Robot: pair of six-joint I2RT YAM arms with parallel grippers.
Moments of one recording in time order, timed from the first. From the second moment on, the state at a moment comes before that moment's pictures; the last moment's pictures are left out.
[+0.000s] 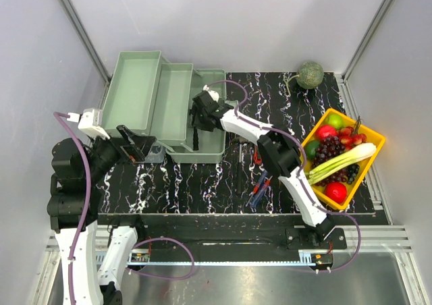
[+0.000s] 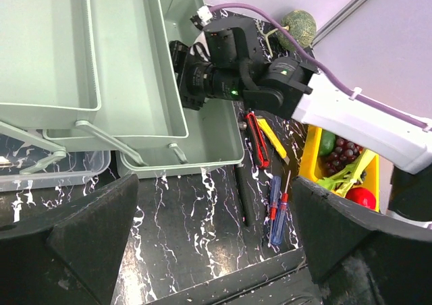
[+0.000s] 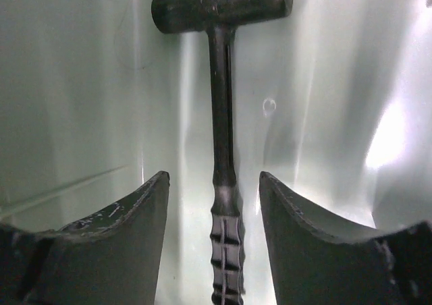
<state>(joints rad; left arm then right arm) 0.07 0.60 1.15 -0.80 0.47 -0.42 0.74 2.46 2.07 -0.41 0.09 0.80</state>
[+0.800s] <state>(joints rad) 0.06 0.59 1.14 -0.83 0.41 -0.42 0.75 1.62 1.32 -0.35 0.28 0.75</state>
